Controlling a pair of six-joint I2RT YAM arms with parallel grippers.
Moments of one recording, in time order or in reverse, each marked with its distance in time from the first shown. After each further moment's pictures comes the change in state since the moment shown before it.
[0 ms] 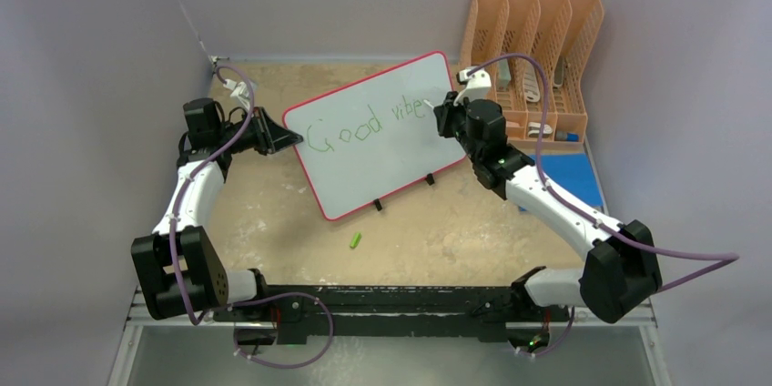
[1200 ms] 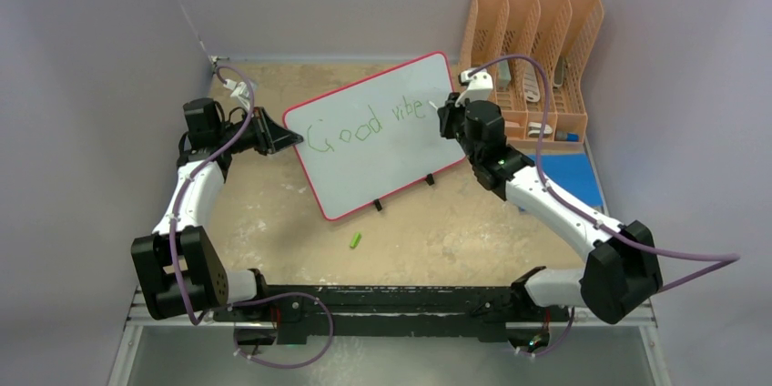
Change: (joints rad) left arm 0.000 0.000 0.000 0.000 0.004 0.000; right arm 0.001 -0.010 -0.002 -0.029 0.064 0.008
